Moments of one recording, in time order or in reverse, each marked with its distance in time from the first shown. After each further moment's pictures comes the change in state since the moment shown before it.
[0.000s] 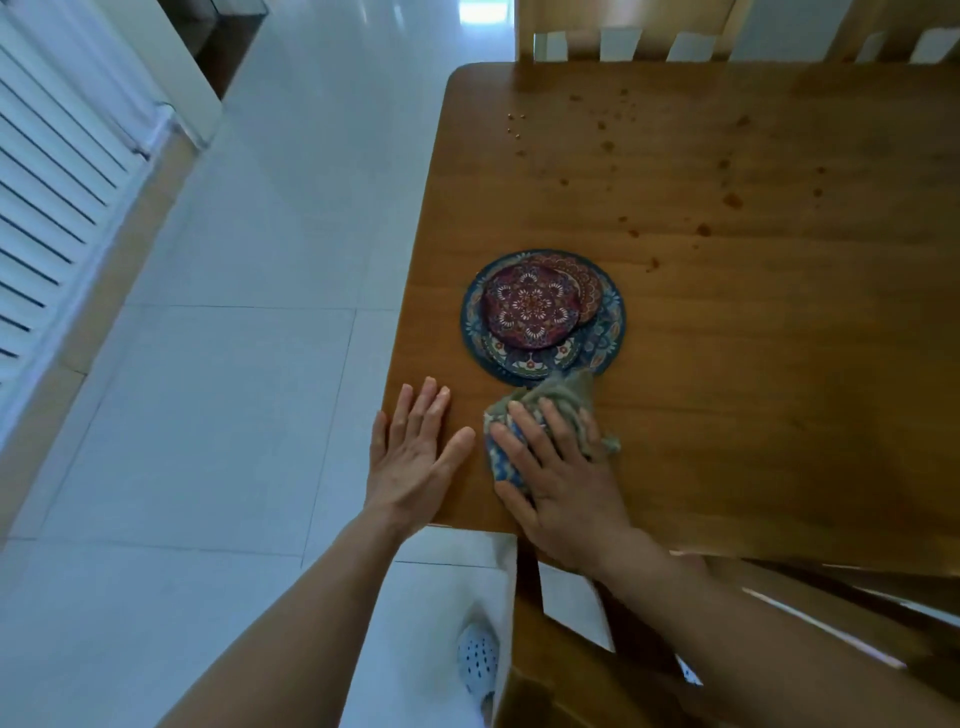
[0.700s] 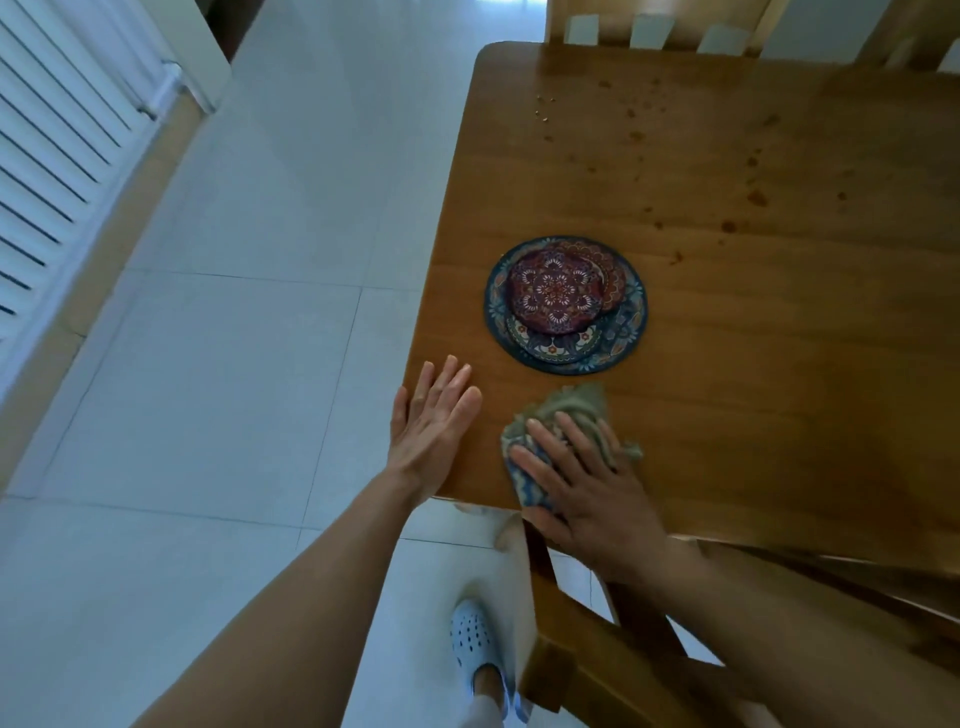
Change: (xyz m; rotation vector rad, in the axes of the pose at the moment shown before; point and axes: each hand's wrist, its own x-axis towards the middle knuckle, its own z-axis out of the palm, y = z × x) left_hand 0.001 0.004 -0.013 -0.388 -0.065 -0.008; right_hand -0.027 0.010 -0.005 -0.056 -0.113 -0.150
